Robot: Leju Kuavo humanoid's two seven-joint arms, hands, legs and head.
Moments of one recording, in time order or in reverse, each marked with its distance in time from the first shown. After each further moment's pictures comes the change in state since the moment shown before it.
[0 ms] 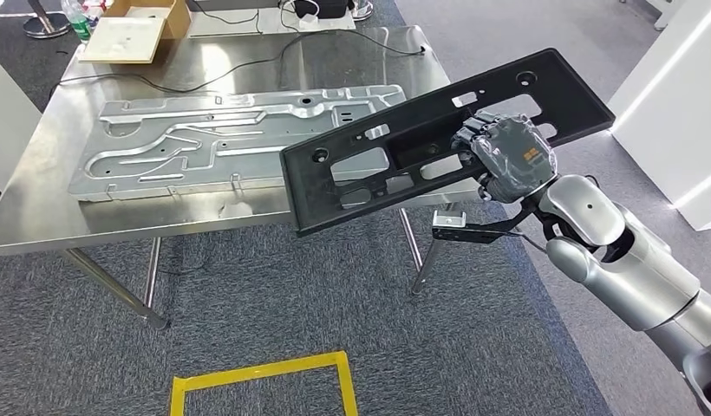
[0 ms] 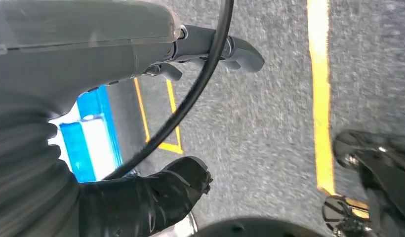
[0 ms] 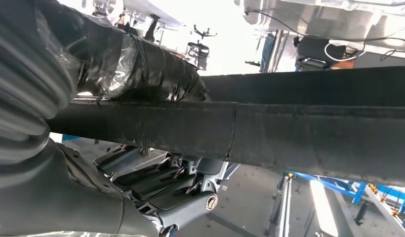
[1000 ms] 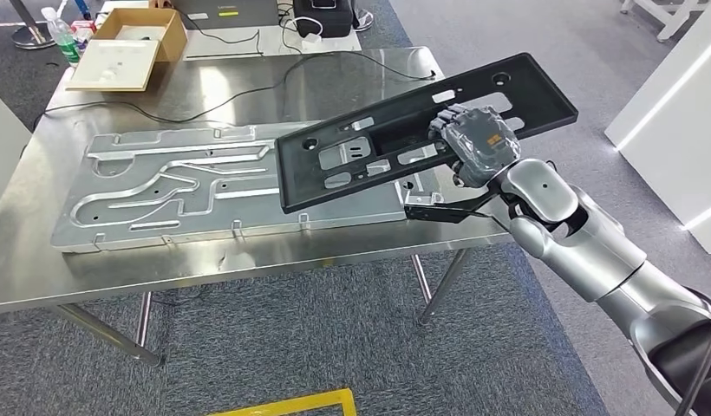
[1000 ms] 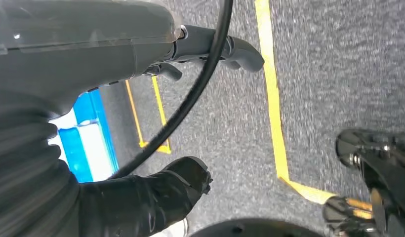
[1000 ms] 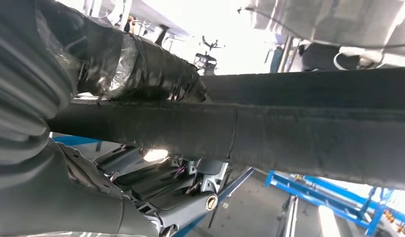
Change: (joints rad) left arm -0.009 0.008 0.000 0.000 -0.030 -0.010 0.001; right arm -0.174 0.132 0.134 0.230 0.037 0.015 0.015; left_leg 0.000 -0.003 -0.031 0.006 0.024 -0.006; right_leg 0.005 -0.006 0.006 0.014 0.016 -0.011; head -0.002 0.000
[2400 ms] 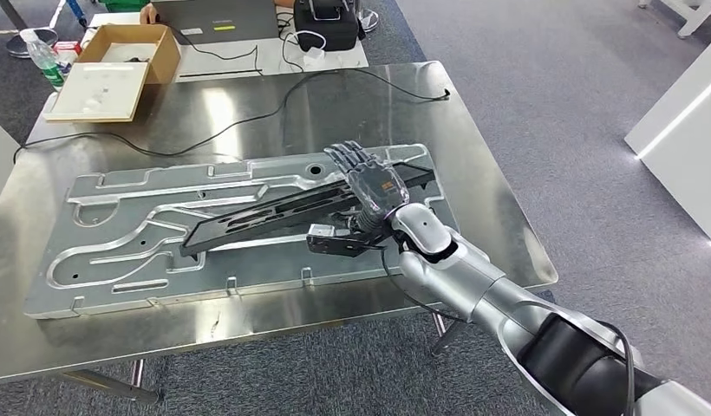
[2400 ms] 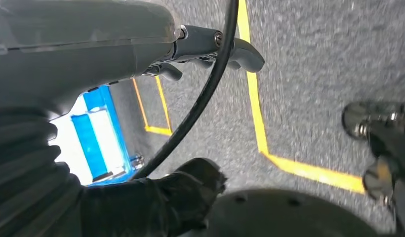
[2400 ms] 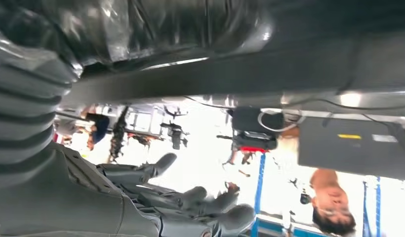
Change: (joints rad) left arm -0.004 0.018 0.026 0.003 0.005 -0.049 0.044; right arm -0.054 0.499 0.154 0.492 0.003 -0.184 0.010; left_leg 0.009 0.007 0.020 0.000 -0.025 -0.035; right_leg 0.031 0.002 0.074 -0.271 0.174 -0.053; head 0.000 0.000
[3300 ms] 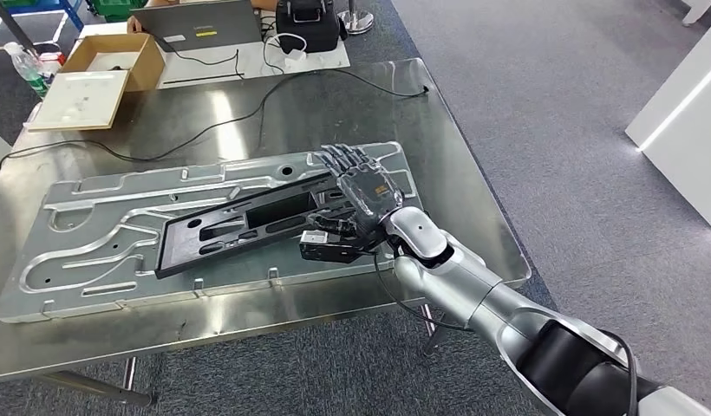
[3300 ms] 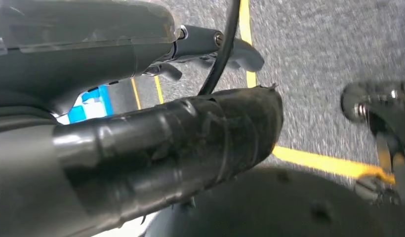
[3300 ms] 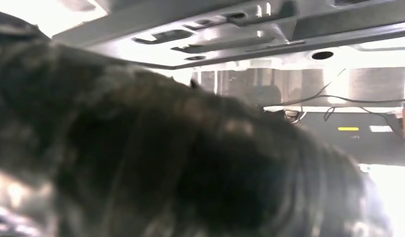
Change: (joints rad) left arm -0.002 0.003 0.016 -0.001 -0.004 0.017 0.000; right arm 0.028 0.014 -0.008 -0.089 -0.005 0.039 -0.016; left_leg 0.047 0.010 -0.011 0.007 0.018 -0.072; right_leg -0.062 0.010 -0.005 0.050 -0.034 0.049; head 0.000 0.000
